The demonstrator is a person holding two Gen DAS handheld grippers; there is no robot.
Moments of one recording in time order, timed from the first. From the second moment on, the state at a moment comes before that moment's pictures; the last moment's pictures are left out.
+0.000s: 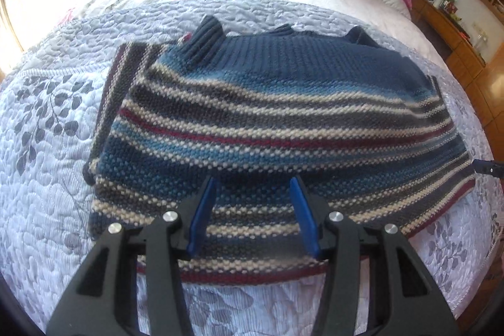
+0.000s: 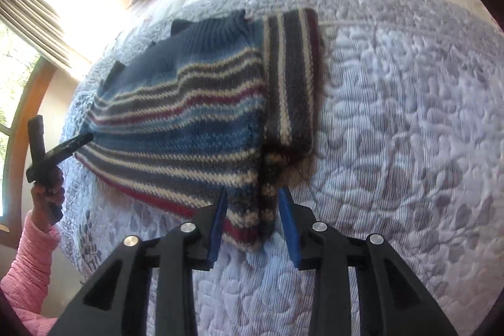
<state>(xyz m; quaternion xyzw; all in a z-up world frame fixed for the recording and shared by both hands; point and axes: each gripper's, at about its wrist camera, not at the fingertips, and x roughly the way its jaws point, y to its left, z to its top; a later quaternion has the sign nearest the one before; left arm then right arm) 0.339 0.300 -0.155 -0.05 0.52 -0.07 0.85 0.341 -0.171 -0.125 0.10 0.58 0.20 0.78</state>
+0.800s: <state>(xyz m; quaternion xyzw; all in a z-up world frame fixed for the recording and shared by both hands) 0.403 0.264 -0.185 -0.07 0.54 -0.07 0.83 0.428 -0.148 -0.175 0.10 0.61 0.15 0.77</state>
